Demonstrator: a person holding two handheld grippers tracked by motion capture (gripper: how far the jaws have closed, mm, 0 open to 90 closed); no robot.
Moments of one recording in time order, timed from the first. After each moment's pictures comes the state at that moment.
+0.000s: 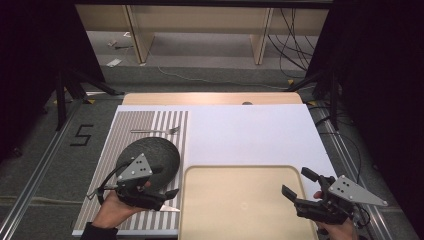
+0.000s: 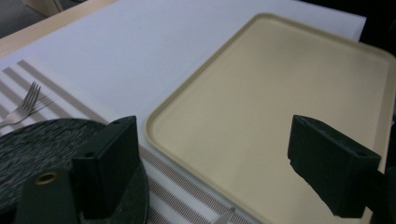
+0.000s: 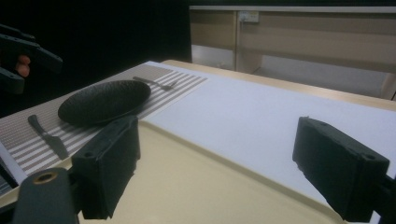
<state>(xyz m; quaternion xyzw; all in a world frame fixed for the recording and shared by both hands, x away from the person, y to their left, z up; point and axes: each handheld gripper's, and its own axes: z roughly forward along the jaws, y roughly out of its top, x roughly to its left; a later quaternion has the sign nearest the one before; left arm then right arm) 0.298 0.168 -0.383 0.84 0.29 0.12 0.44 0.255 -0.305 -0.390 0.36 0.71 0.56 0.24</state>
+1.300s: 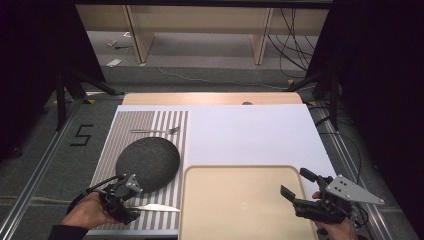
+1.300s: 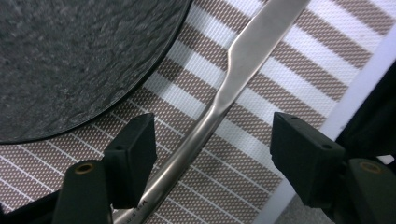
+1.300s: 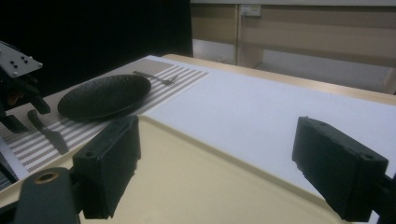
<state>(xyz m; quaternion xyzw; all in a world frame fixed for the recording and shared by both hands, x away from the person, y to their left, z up) 0.312 0.220 -0.450 0.94 0.31 0.03 0.11 0.258 -0.303 -0.392 0.37 0.71 0.55 0.23</state>
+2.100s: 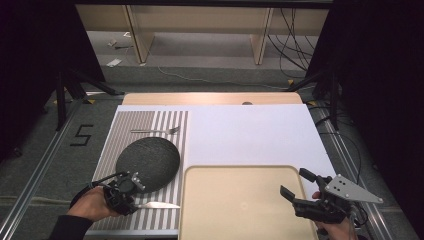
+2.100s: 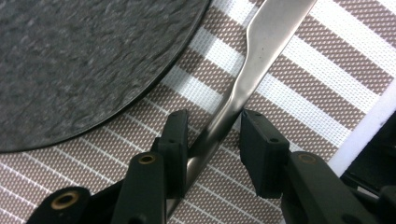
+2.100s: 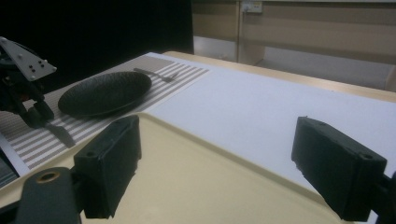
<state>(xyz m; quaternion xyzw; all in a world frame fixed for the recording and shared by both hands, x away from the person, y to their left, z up) 0.328 0.219 -0.460 0.95 0.31 0.02 0.07 0.259 -0.303 -0.392 0.36 0.72 0.55 0.23</state>
